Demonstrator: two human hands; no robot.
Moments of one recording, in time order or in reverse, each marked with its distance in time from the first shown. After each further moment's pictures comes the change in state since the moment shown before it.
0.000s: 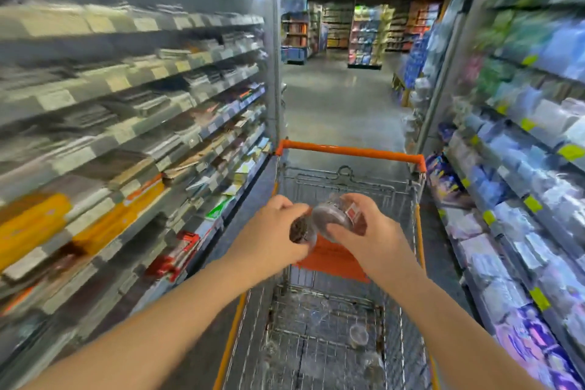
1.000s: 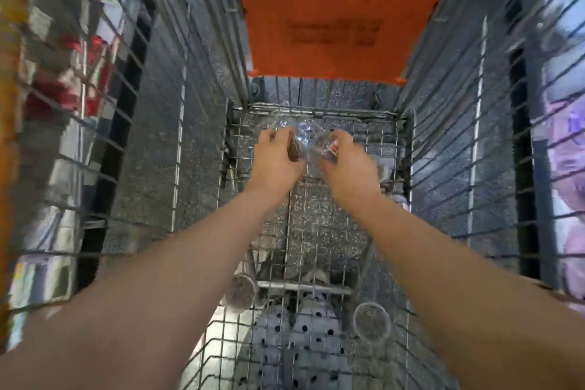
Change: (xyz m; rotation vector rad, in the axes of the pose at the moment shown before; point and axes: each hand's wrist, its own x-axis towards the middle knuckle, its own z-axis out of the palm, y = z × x) left_hand 0.101 -0.210 0.456 -0.257 -0.256 -0.465; right_hand 0.070 0.399 0.295 -0.286 -0.314 0.585
